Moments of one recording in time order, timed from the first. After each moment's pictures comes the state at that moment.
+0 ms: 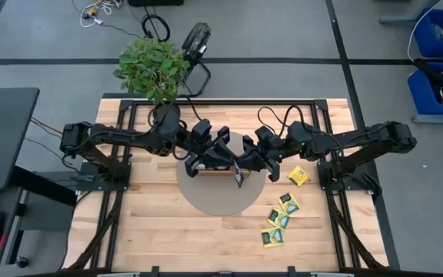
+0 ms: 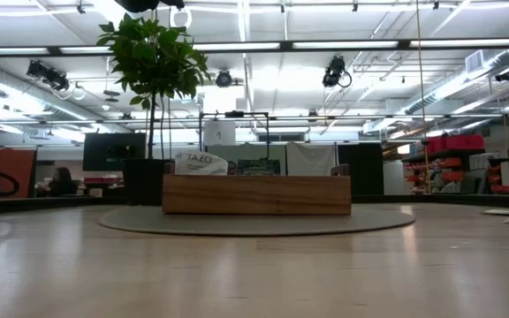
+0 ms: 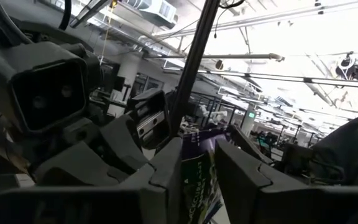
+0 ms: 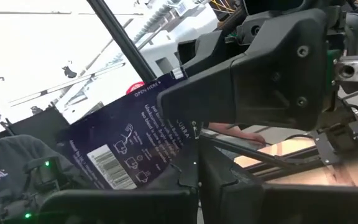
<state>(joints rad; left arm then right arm) 0.05 1.57 1.10 0.92 0.54 -0.56 0.05 1.30 0.93 0.55 -0.33 0.65</state>
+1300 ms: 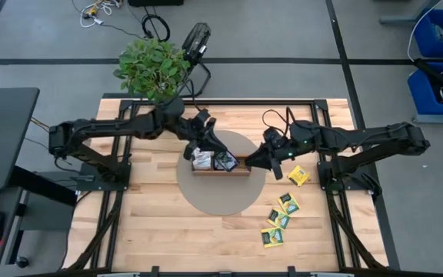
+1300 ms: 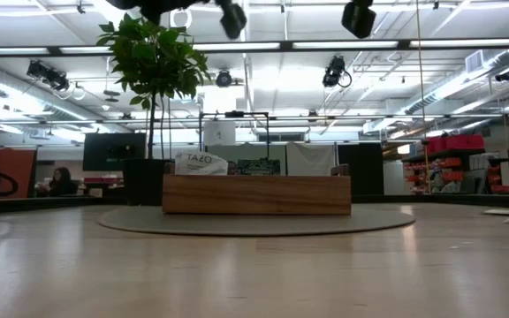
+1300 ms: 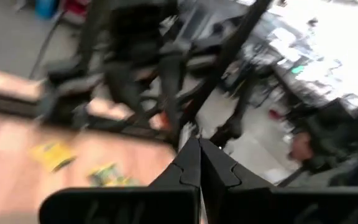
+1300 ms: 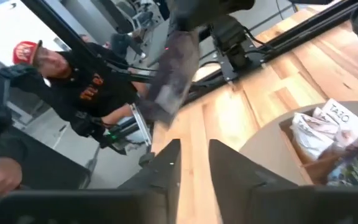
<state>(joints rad) 0.24 1.43 1.10 0.32 0.69 -0.48 0.03 1.12 0.93 -0.07 -0.20 0.56</state>
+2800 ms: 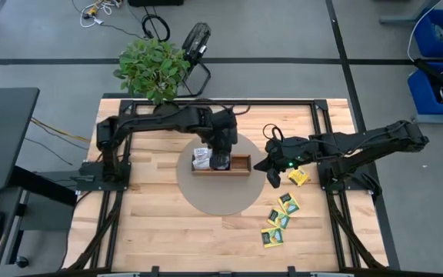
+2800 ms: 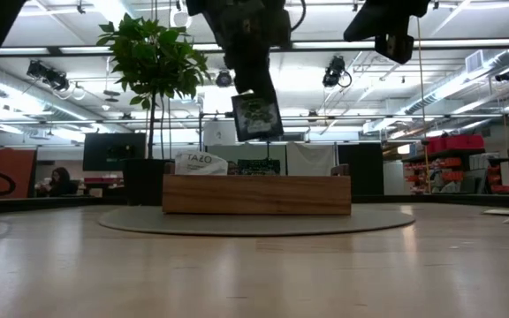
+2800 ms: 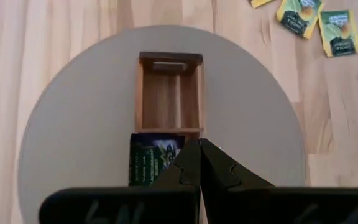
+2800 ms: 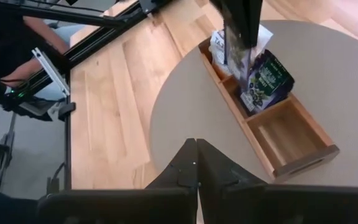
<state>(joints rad) 0.17 1.90 1.74 -0.88 0.21 0.12 0.14 1.12 0.93 -0.44 0.06 0.61</state>
